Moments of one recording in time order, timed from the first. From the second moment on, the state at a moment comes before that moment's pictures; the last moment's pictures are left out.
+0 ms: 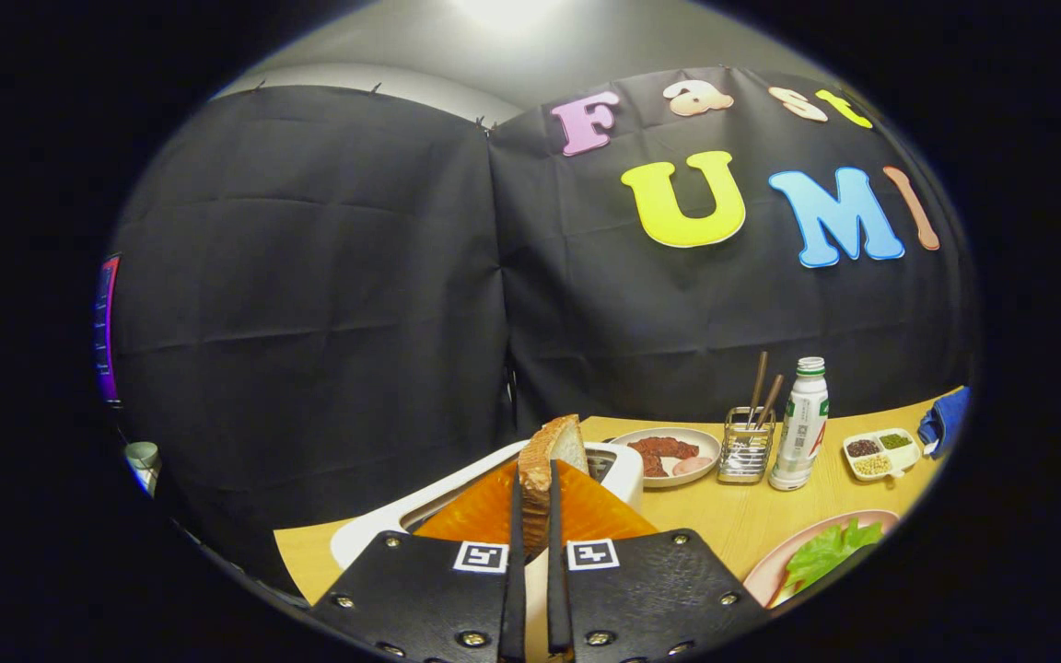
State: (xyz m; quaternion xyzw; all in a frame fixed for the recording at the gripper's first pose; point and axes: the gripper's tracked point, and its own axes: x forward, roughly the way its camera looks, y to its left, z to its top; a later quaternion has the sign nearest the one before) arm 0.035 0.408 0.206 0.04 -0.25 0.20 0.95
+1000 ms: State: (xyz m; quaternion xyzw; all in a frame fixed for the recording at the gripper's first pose) arm -0.002 0.192 0.175 0.10 -0.28 0.04 0.95
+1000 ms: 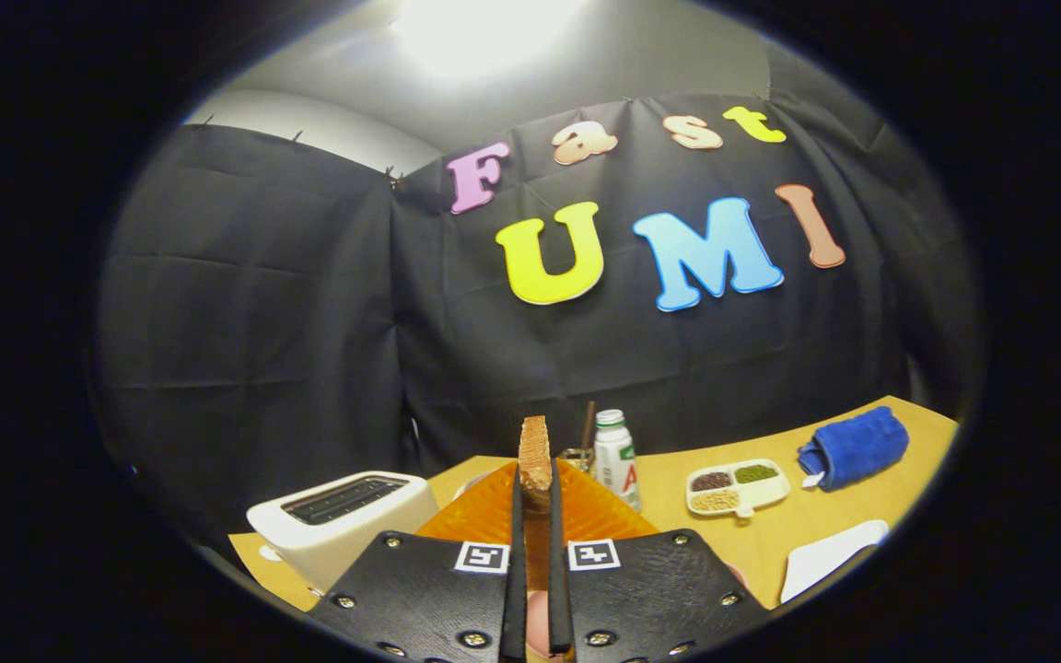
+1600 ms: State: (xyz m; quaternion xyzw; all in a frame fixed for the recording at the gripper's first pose) arm 0.008 0.114 0.104 0.09 -0.23 -0.08 0.97
